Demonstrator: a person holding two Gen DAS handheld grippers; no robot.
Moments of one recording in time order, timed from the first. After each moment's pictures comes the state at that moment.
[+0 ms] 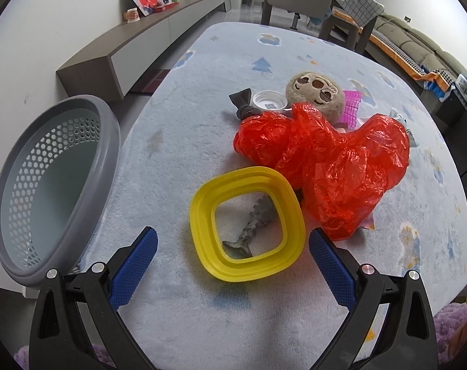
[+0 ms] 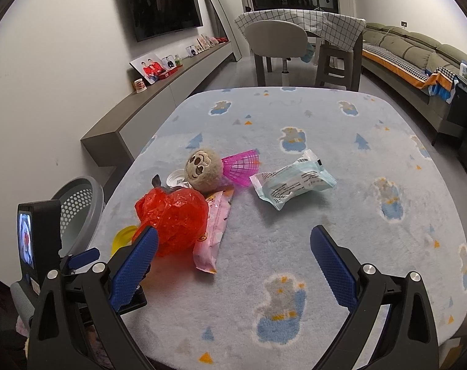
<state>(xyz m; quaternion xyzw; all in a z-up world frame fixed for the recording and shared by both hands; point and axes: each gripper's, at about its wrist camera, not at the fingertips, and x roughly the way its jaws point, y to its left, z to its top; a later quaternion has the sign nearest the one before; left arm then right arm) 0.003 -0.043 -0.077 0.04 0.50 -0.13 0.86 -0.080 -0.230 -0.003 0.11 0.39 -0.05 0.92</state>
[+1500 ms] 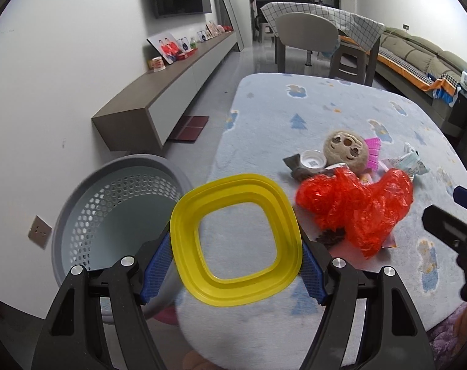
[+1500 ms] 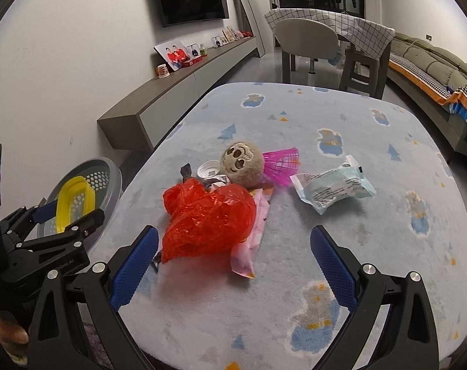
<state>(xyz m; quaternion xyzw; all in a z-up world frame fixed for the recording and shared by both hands) 0.000 0.011 -0.012 0.09 0.41 -0.08 0.91 -0.056 -0.183 -0.009 0.07 0.40 0.00 0.91</state>
